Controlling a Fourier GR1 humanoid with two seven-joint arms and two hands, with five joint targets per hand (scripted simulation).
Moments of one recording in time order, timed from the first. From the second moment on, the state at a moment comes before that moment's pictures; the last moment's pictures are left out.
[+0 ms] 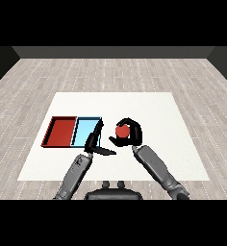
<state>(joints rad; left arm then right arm) -0.21 0.00 -0.35 -1.47 0.05 0.18 -0.22 -0.44 -0.16 0.51 -1.51 -0.32 -0.57 -0.34</state>
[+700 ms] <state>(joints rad) -0.26 0.00 -0.43 -1.38 0.14 0.24 -0.23 -0.43 -0.02 0.45 -1.50 -0.18 -0.48 -0.31</state>
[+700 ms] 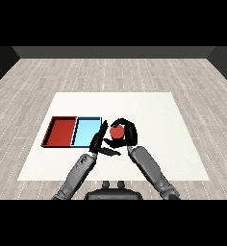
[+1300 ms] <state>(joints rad) -0.34 0.00 -0.50 -1.26 0.25 0.28 -0.31 -0.40 0.00 0.48 -1.52 -0.23 -0.46 -0.34</state>
